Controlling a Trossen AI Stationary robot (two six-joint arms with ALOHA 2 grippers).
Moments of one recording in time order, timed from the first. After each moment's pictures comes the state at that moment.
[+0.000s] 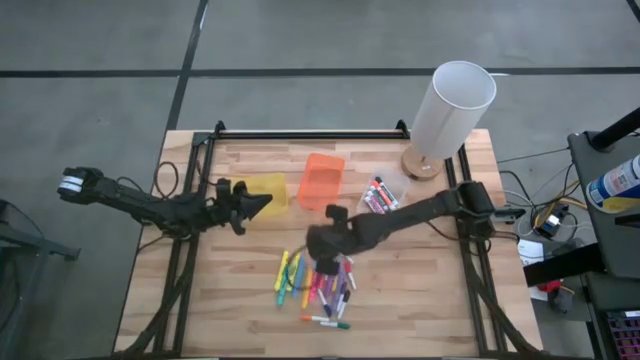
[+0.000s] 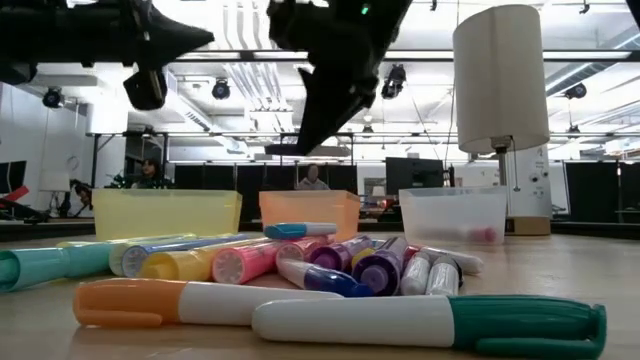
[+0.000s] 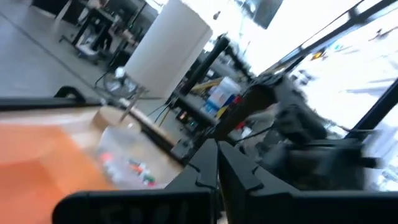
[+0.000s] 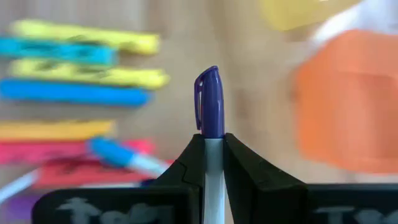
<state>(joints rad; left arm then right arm) -0.18 0.77 0.19 0.83 -0.45 -0.59 0.21 2.02 1.63 -0.72 0.35 0.32</state>
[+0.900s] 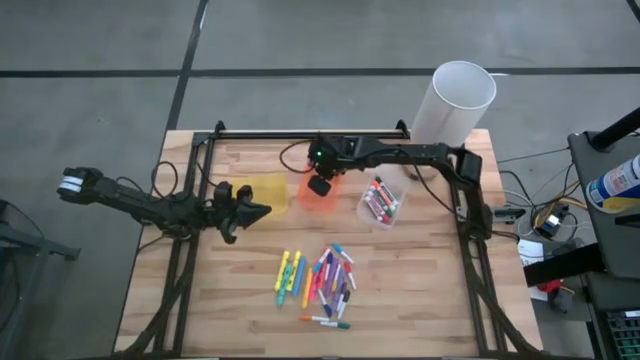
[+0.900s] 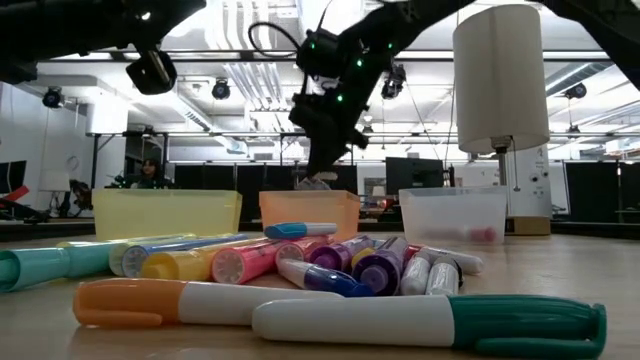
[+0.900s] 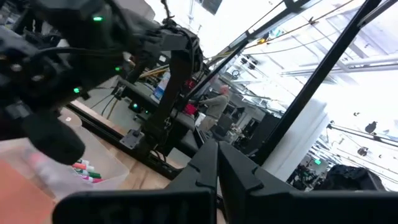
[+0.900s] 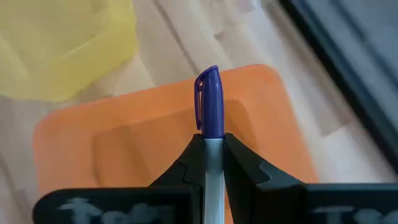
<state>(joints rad) -0.18 0.76 0.19 0.88 -0.22 -0.58 -0.30 2.05 1.66 -0.61 0.13 0.17</state>
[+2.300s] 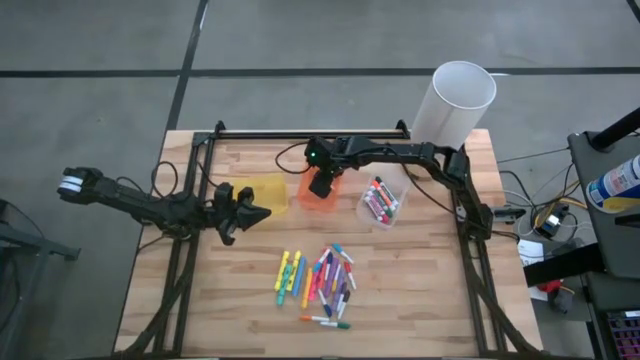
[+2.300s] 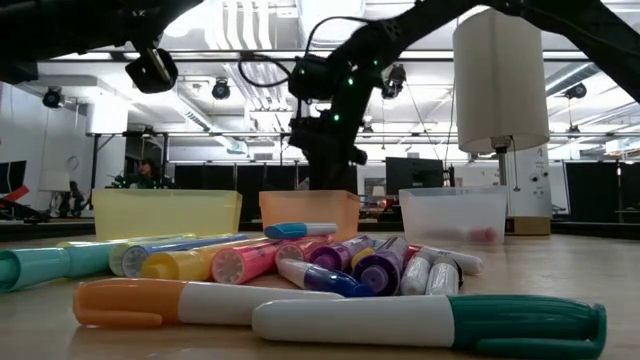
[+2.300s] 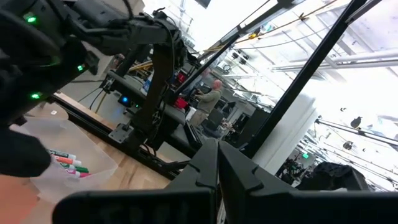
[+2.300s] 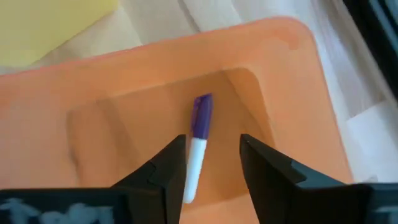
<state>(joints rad) -0.19 0.76 0.19 0.88 -0.17 -0.60 -0.31 2.15 1.76 -0.74 0.10 0.12</state>
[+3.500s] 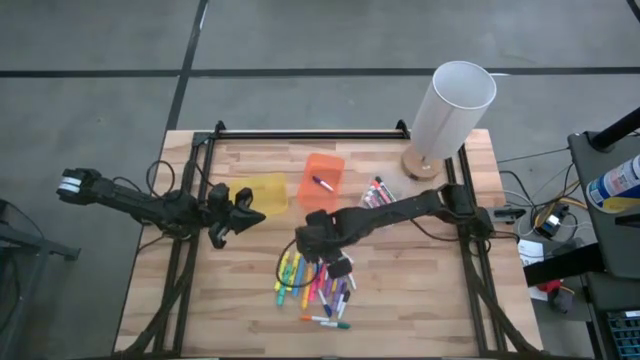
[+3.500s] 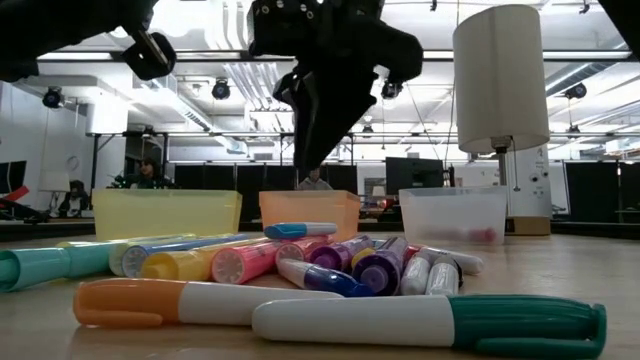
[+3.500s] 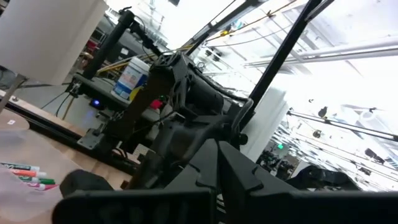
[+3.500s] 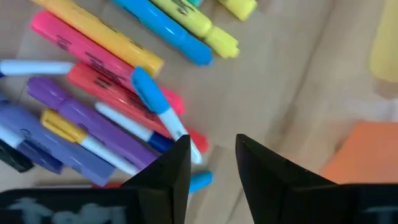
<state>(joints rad) -0.19 0.71 0.19 0.88 -0.07 -0.58 0.18 2.16 1.85 -0.95 0.06 -0.23</state>
